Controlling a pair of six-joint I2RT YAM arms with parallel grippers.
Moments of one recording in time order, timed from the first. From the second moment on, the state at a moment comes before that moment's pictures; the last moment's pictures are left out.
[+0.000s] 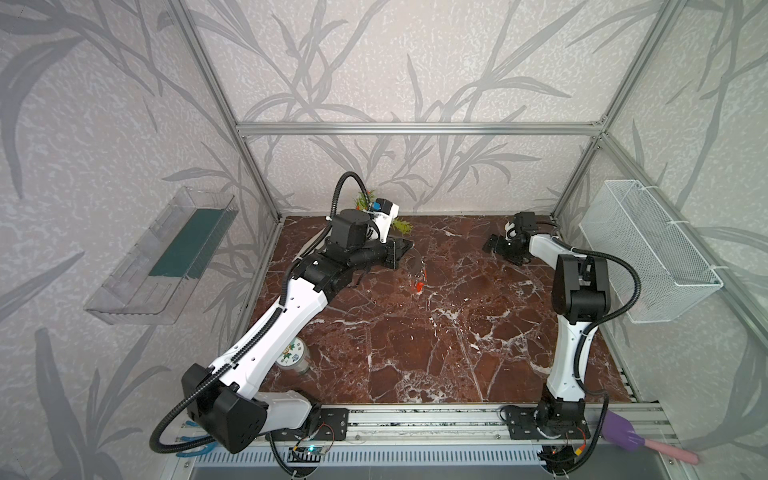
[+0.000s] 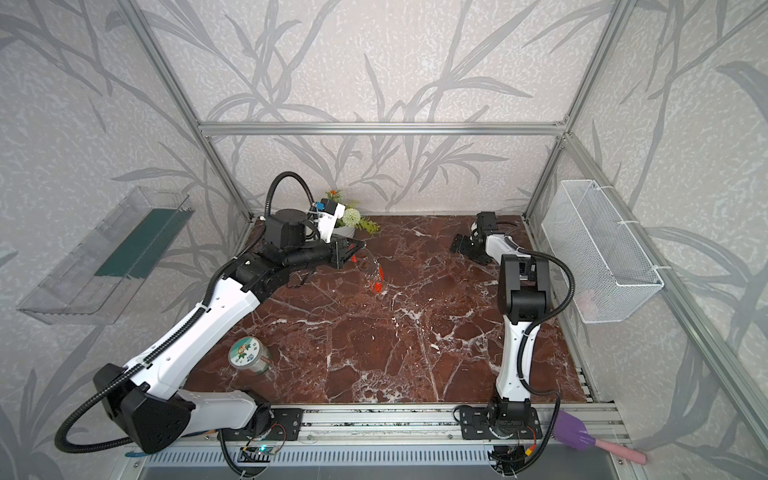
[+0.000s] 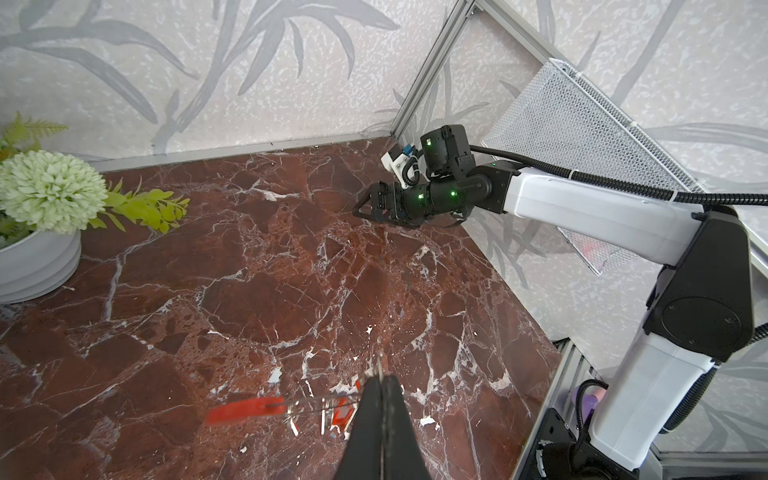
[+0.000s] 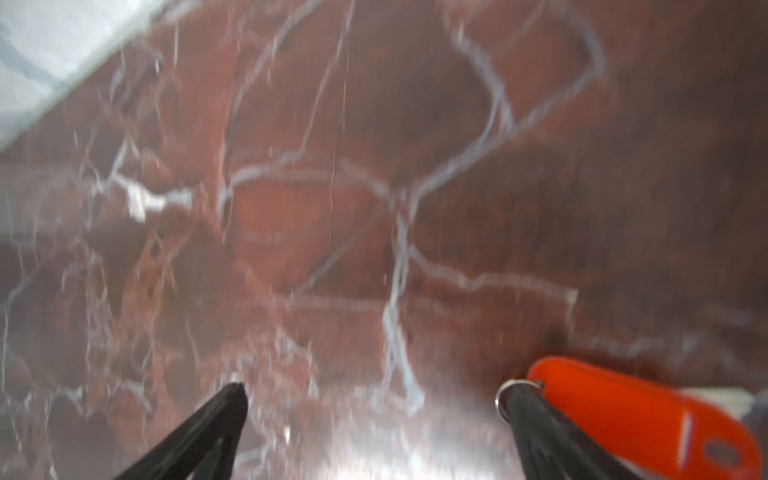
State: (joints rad) left arm -0.51 1.31 1.33 -0.44 0.38 -0.34; right arm -0.02 2.17 1.58 -0.45 -0.26 0.37
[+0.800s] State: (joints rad) left arm -0.51 1.09 1.19 -0.46 0.47 -0.34; right arm 0.43 1.77 1.02 -0.42 -0.23 0.37
